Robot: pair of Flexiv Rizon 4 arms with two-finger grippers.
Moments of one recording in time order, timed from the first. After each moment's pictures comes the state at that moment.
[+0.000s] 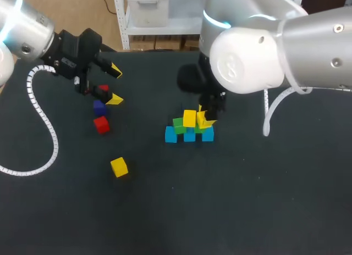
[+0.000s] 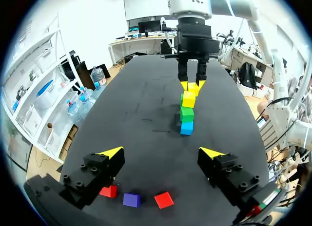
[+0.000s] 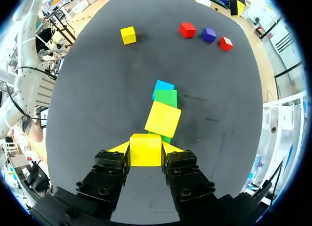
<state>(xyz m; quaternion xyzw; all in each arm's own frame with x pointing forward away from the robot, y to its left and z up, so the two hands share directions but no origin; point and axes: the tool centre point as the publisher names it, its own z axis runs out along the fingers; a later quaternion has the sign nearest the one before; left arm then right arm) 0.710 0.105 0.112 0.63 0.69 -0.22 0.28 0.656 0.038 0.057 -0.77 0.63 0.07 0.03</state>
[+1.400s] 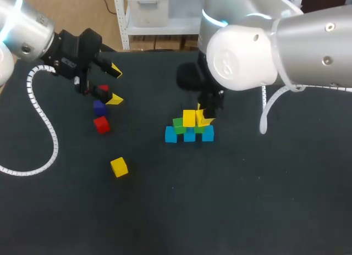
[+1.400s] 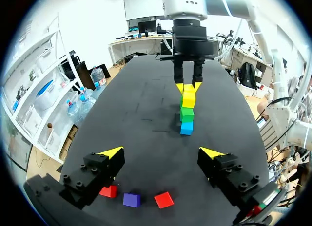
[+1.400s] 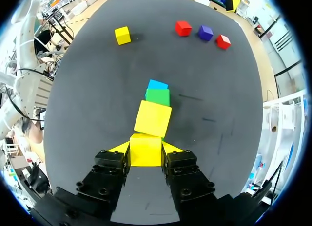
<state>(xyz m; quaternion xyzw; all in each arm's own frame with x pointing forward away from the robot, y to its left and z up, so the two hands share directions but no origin) 0.710 0.105 0.112 0.63 0.69 -0.22 0.28 0.667 0.040 0.051 -0.77 0.63 0.08 0.03</state>
